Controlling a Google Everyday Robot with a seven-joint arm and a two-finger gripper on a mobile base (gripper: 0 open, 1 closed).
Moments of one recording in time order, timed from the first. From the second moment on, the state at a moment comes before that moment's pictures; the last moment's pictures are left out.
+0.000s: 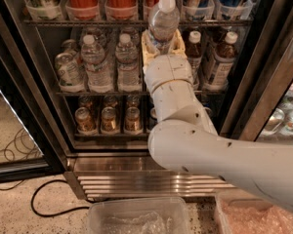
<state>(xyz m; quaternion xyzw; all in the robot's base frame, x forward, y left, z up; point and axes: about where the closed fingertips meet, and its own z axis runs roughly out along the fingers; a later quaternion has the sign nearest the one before) 0.592 -0.037 1.004 -0.08 0.58 0.01 0.81</state>
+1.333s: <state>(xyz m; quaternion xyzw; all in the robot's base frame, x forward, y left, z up) 0.591 -0.039 0.926 -0.19 0.68 0.14 0.70</state>
